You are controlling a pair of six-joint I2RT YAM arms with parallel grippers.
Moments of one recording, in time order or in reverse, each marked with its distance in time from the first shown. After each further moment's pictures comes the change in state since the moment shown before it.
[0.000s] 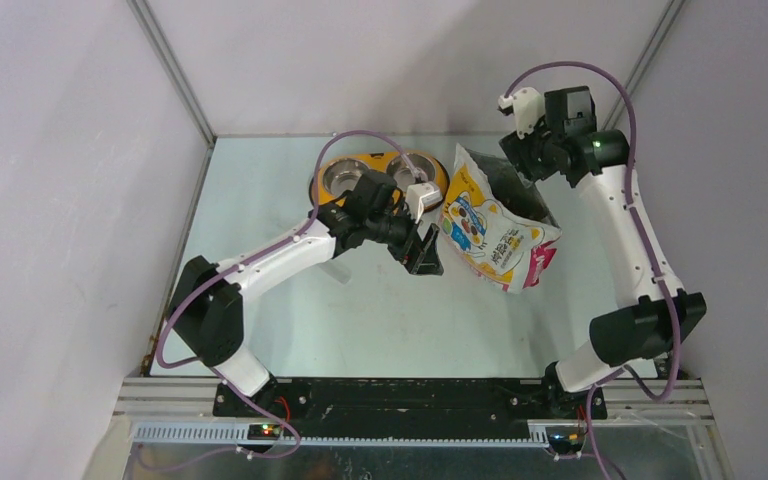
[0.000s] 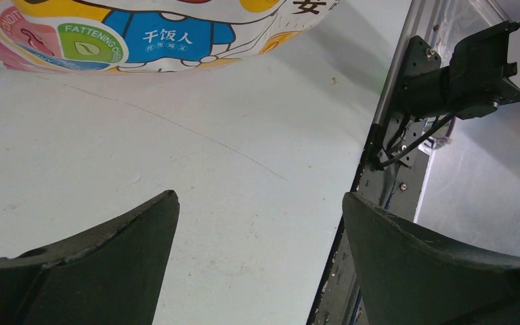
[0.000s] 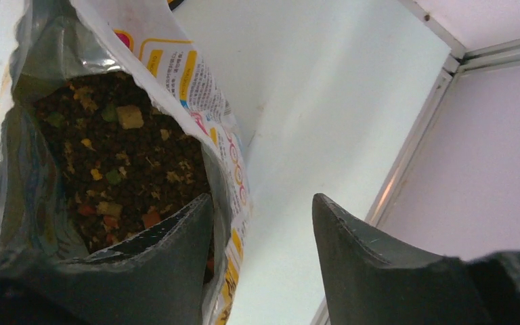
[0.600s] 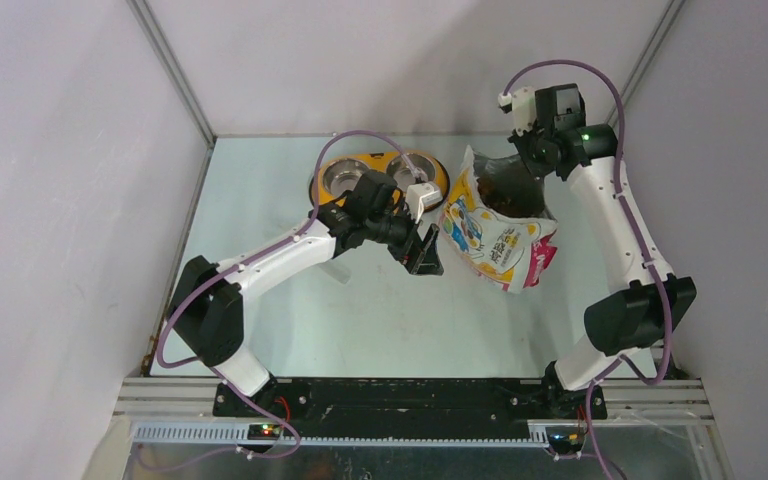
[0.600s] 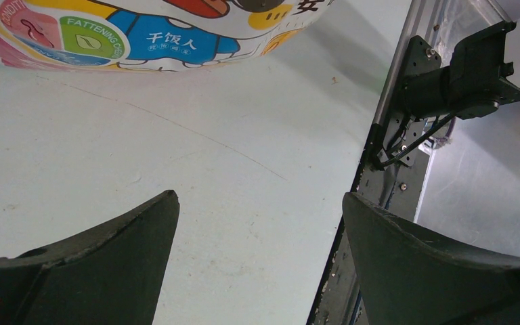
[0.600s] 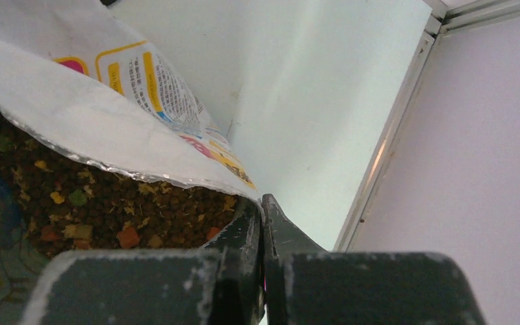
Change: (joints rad) left arm 0.000 0.003 0.000 0.000 0.000 0.000; right arm 0.002 0.082 0.039 -0.009 0.118 0.050
